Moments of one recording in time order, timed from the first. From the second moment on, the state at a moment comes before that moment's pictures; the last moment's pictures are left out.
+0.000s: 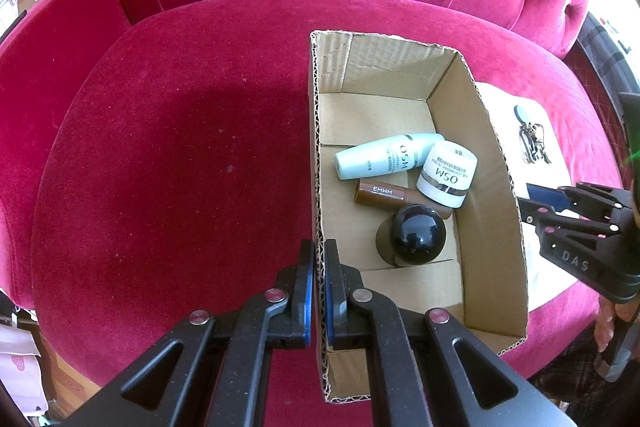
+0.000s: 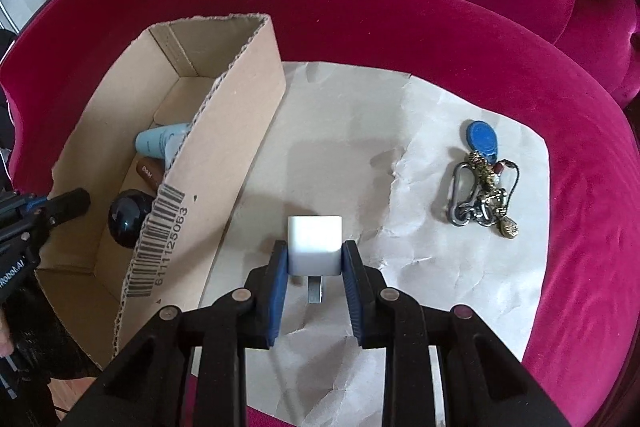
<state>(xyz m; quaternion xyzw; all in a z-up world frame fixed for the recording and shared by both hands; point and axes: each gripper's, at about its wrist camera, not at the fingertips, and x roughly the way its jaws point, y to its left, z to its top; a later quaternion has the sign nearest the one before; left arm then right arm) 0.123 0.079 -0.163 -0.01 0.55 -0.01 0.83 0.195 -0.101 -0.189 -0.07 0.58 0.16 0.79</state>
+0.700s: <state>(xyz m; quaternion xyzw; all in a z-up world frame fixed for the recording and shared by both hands) 0.122 0.079 -0.163 -0.01 0.55 -0.01 0.83 0.195 -0.117 -0.140 -0.07 0.58 0.15 0.80</state>
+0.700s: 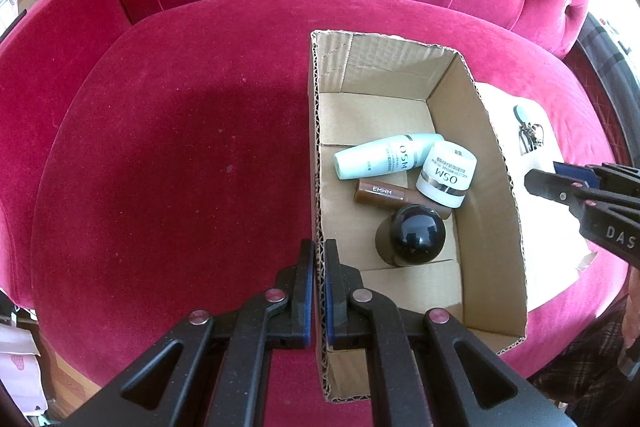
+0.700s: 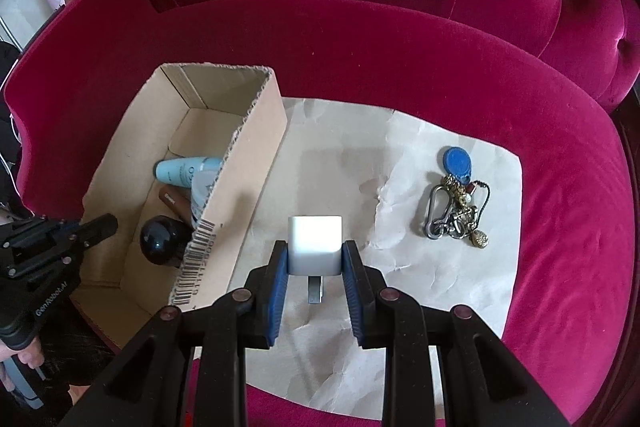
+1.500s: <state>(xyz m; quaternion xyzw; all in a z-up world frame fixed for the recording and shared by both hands) 0.122 0.078 -0.163 -0.01 0.55 -0.01 0.83 0.205 -0.084 -0.092 -0.09 0.55 0.19 0.81</state>
